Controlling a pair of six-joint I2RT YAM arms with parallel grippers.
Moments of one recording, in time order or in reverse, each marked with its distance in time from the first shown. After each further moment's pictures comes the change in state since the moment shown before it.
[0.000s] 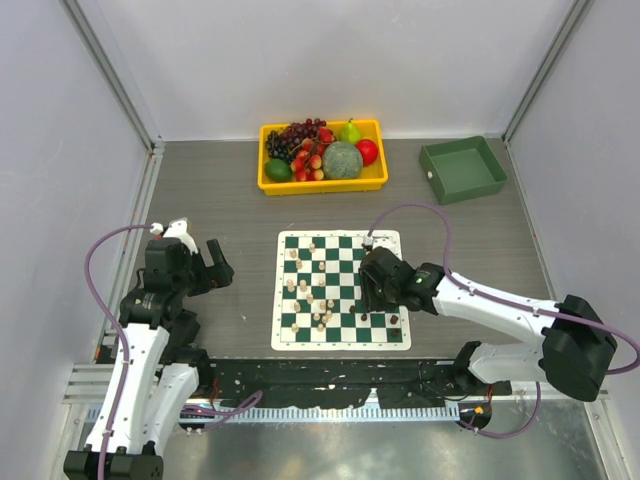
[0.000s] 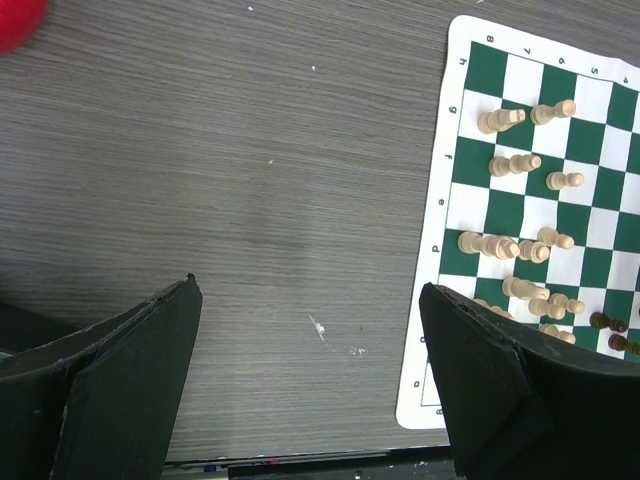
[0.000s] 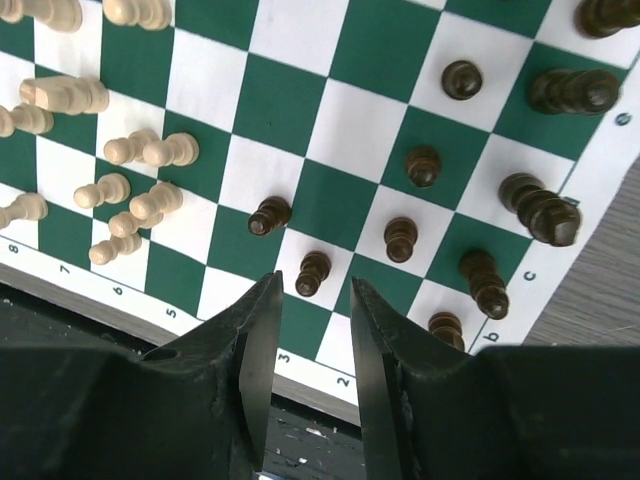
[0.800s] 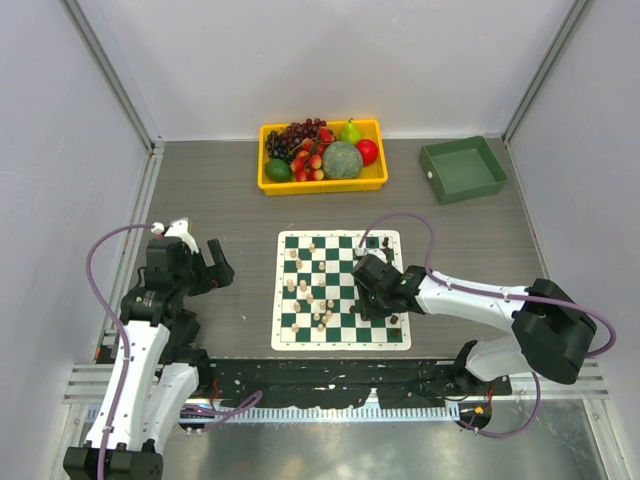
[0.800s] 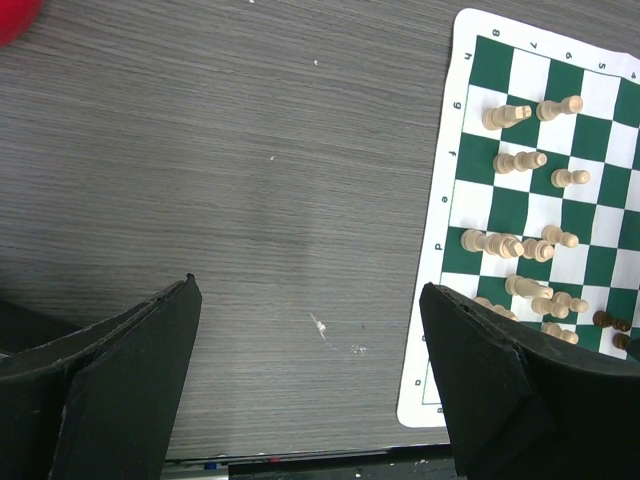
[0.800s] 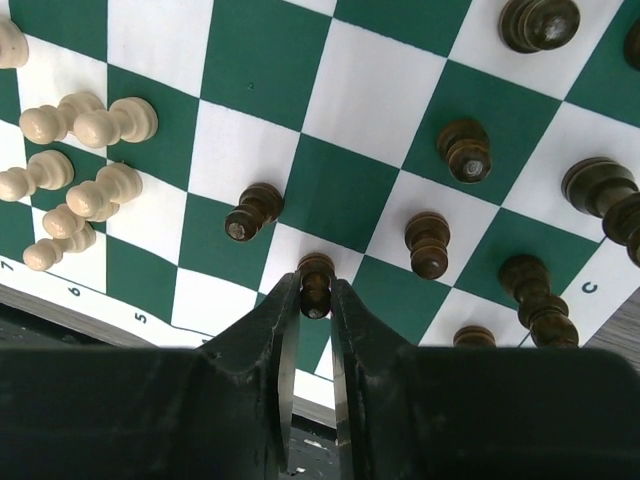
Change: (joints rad) left arm 0.000 0.016 0.000 0.000 0.000 0.000; right arm 0.025 0.140 -0.033 0.058 -0.063 0.018
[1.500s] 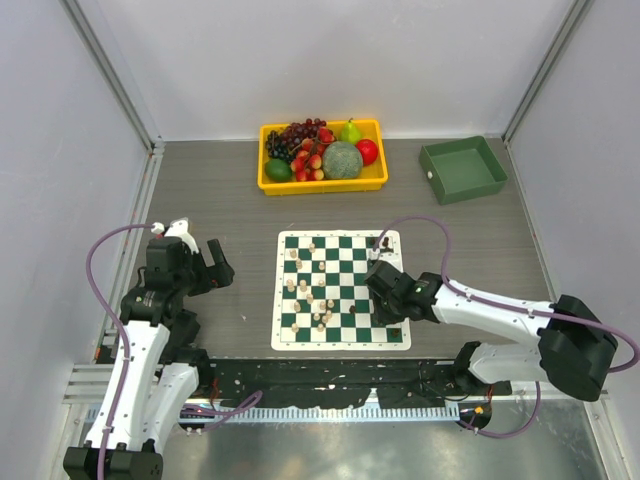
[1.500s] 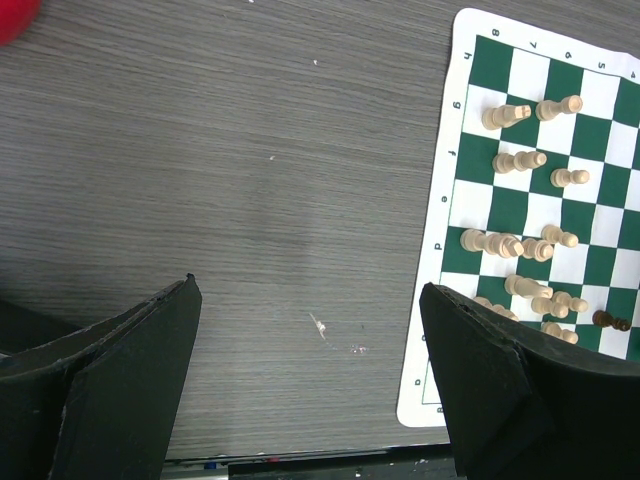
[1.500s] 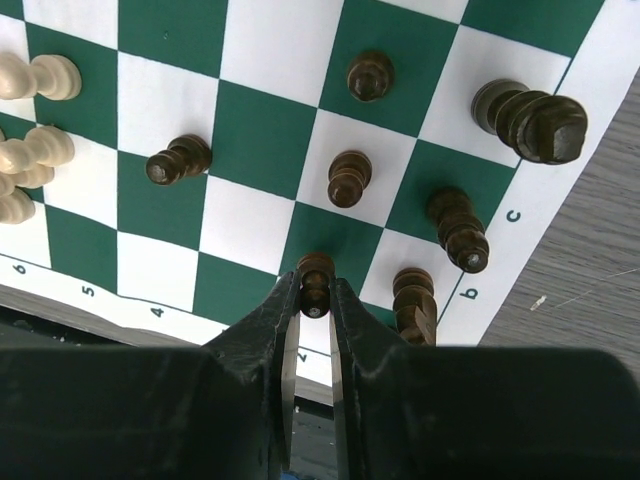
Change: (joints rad) left arm 0.000 0.000 0.000 0.000 0.001 0.000; right arm 0.005 -0.147 -0.066 -0.089 0.068 0.031
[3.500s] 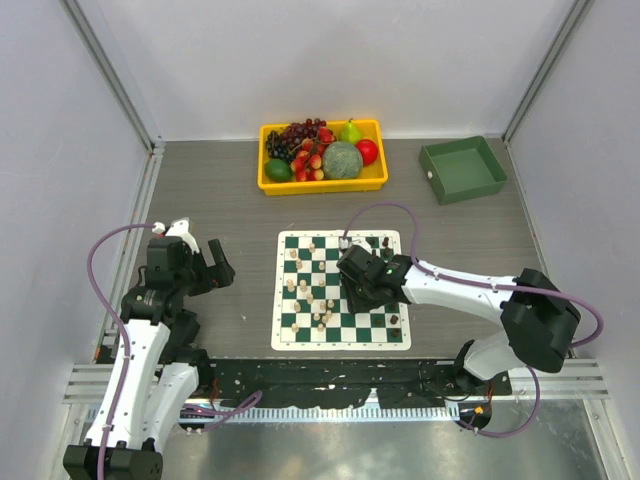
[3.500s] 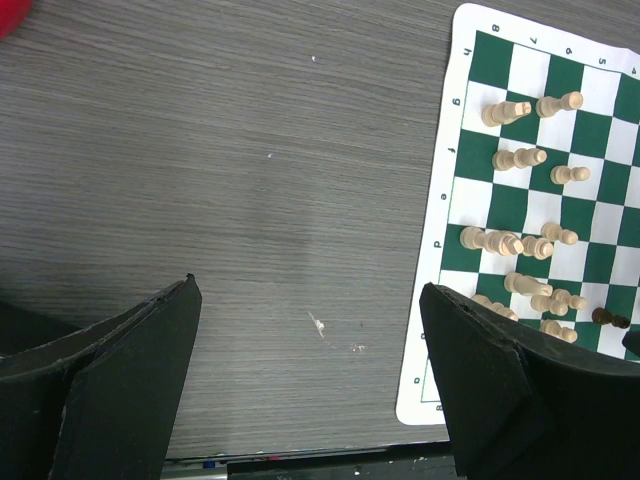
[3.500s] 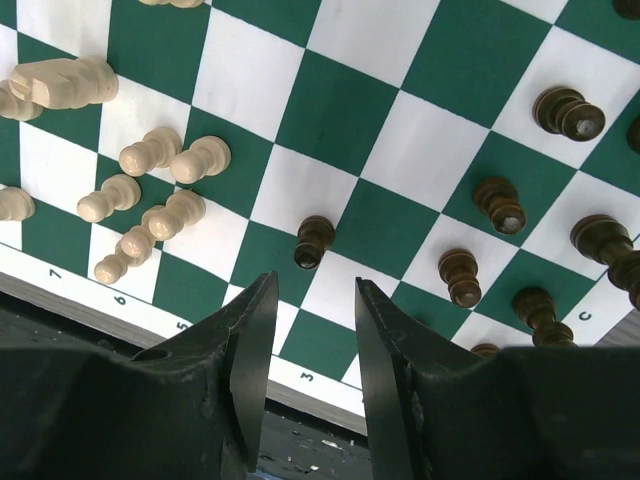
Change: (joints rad) left arm 0.000 0.008 0.000 0.000 0.006 0.000; right arm 0.025 0.226 0.222 0.014 -0.040 -0.080
